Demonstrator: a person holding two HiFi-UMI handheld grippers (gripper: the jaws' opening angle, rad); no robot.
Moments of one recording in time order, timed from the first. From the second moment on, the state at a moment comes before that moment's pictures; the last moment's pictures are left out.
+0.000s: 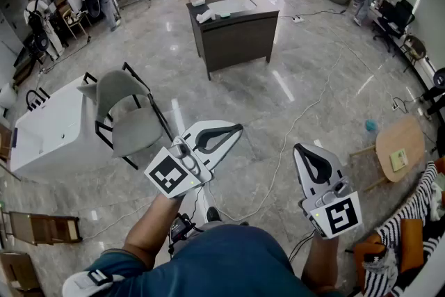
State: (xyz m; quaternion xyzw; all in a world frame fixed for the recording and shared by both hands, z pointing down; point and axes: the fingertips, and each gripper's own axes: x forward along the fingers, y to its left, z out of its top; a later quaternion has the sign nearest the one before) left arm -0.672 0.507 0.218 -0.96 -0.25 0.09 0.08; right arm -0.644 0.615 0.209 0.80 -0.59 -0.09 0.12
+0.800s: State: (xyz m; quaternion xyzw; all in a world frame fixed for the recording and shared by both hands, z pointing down) left arm -0.651 0.521 0.230 -0.96 -0.24 0.07 0.08; right arm -0.622 0.625 0.224 0.79 -0.60 -0.08 0.10
